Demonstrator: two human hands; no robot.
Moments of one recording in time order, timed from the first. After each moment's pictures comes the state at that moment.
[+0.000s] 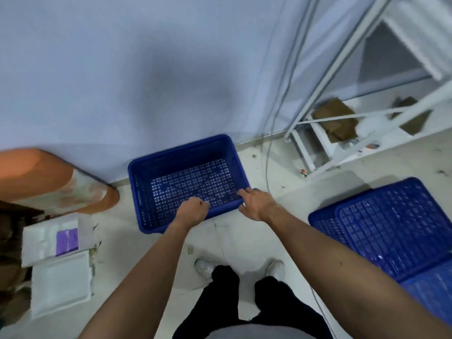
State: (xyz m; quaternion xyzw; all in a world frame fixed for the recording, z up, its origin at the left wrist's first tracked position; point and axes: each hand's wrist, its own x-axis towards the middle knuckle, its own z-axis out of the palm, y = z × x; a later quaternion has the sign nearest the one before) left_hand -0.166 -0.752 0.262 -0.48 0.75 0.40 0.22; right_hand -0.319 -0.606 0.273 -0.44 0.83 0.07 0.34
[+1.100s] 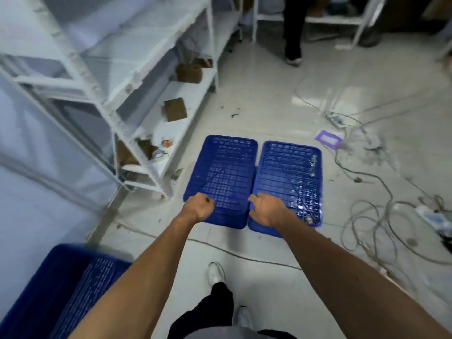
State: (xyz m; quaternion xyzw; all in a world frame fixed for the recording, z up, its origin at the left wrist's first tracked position) left_hand -0.319 -0.149 0.372 0.03 0.93 0.23 0.29; right_hand -0.256 0.070 0.344 0.01 0.96 -0.11 0.26
